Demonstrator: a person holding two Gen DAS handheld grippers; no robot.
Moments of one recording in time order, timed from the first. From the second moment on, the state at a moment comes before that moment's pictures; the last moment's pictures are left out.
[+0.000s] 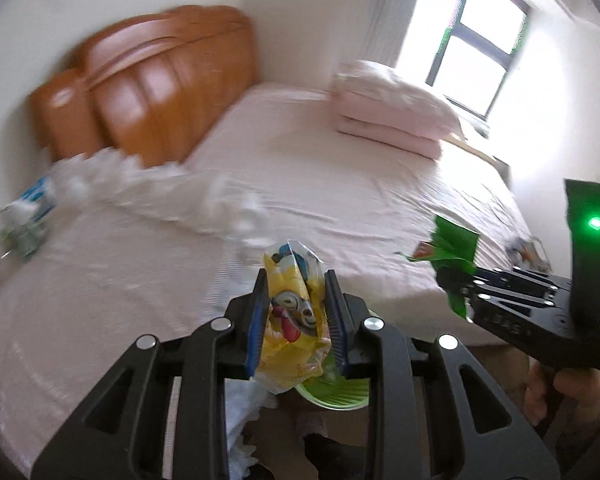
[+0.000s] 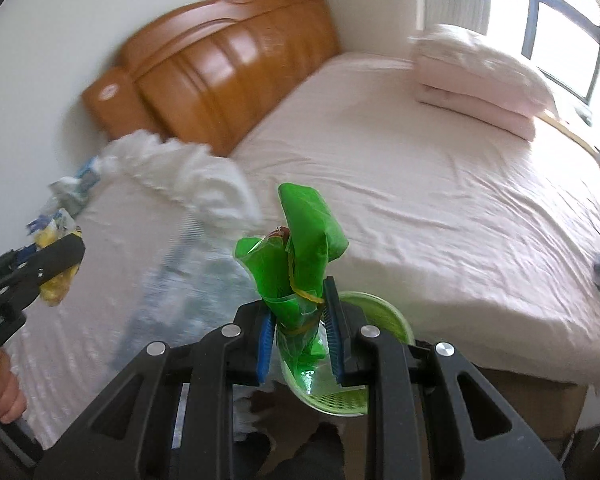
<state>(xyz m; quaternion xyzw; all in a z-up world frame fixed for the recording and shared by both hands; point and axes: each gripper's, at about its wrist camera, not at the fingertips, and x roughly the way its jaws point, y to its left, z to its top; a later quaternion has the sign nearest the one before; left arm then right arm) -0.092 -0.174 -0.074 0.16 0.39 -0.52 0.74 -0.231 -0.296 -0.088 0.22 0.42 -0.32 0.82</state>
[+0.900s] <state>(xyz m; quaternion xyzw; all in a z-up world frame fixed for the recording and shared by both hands) -0.171 -0.246 -0.078 0.20 0.38 -0.56 0.71 -0.283 -0.362 -0.166 0.24 0.48 -0.36 0.77</state>
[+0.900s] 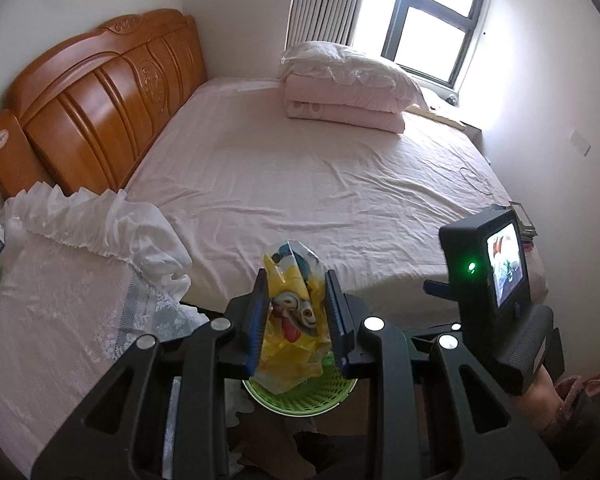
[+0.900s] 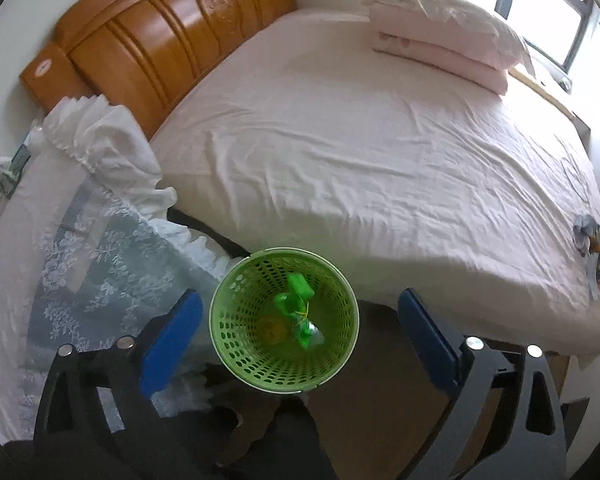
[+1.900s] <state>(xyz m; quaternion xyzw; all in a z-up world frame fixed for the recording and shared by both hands) -0.193 -0.277 -0.096 0.23 0.40 -0.59 0.66 -0.369 -0.421 -0.130 0.25 0.42 -0.48 0.72</state>
